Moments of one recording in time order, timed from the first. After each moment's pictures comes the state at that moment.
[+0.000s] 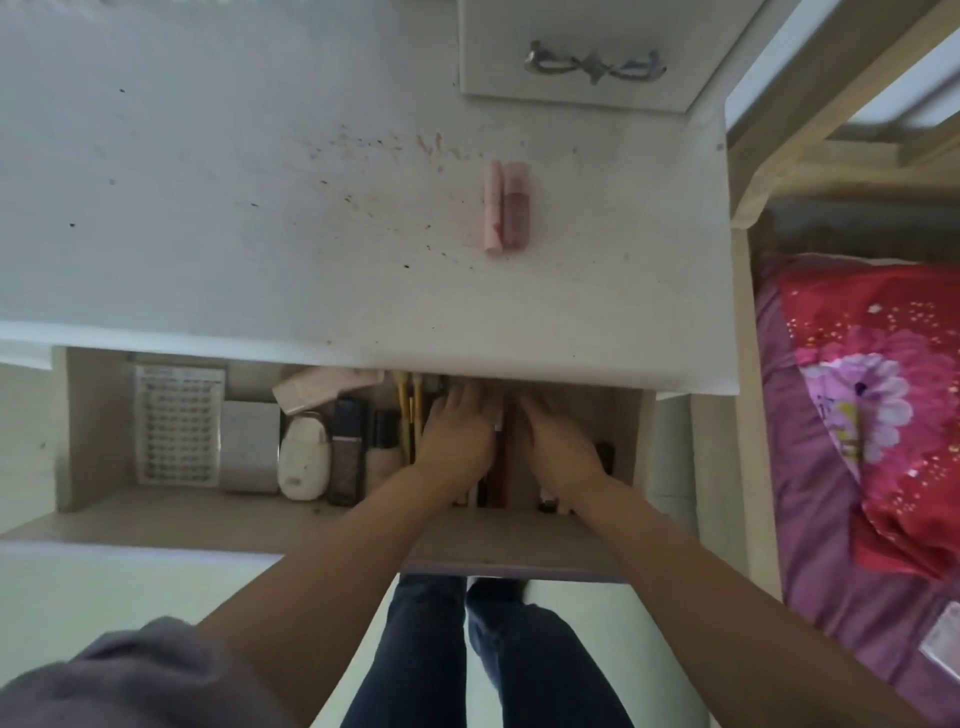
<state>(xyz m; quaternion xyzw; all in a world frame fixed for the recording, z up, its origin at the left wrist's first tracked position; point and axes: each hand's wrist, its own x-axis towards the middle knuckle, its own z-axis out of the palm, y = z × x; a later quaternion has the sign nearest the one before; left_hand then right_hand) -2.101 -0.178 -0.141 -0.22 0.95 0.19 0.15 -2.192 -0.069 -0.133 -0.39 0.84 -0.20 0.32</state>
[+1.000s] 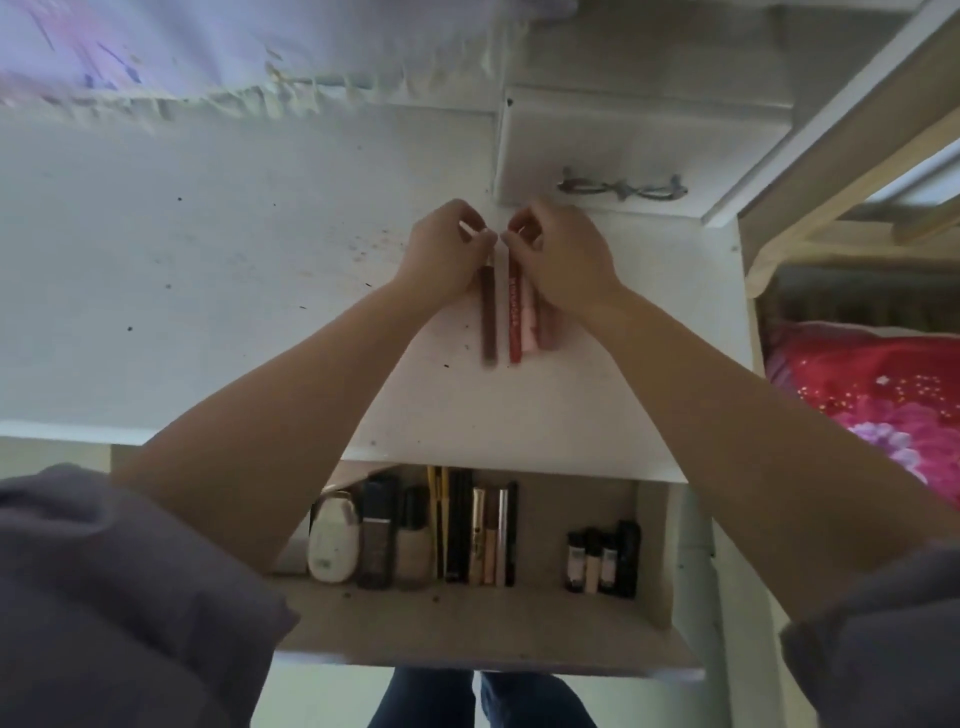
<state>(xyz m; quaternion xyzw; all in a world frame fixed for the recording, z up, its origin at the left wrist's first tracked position) -2.239 -0.371 -0.020 -0.37 0.81 0.45 -0.08 -2.338 -0.265 -0.024 -0.41 0.87 -0.27 0.11</state>
